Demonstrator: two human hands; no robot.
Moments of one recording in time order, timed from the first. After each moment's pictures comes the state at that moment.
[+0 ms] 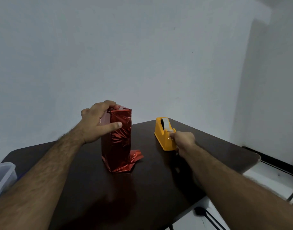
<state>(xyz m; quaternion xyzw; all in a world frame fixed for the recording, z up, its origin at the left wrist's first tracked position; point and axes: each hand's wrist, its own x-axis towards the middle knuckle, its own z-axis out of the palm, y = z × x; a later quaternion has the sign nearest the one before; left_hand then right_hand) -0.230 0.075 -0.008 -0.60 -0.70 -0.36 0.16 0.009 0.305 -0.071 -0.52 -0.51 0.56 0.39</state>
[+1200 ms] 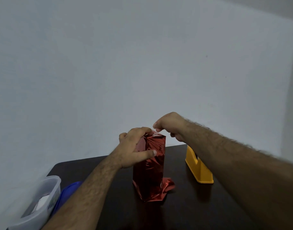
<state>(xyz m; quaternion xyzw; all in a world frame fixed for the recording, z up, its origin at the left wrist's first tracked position) -0.215 0.067 -0.006 -0.60 -0.70 -0.36 0.14 -0.083 0.219 0.086 -0.28 -0.80 0.46 0.26</state>
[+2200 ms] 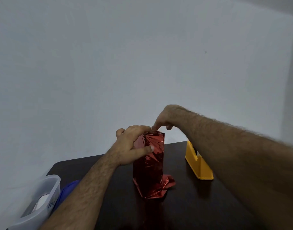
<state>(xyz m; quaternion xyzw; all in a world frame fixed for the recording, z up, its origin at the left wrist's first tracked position) -0.220 0.063 -0.005 -0.60 -0.69 -0.35 0.18 -0.091 0.206 0.125 -0.38 -0.91 0.13 0.07</state>
